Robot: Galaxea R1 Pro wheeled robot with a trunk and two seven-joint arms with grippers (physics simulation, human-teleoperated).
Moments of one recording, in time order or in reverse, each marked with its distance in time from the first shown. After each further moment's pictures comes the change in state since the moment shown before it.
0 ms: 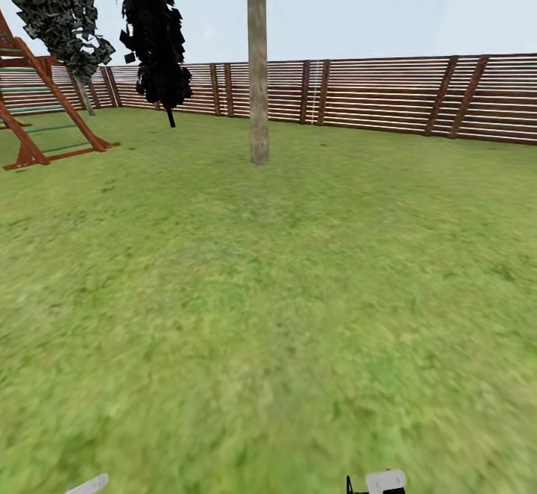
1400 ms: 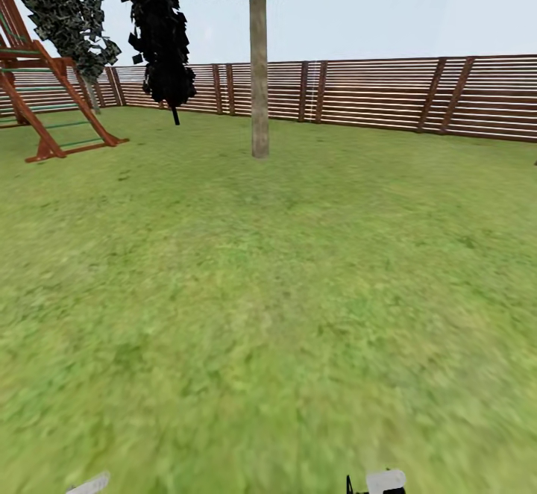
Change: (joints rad) left arm 0.000 -0.002 0.000 0.000 0.000 0.000 0.000; right arm 0.000 0.000 0.000 0.000 0.000 0.000 0.000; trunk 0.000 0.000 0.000
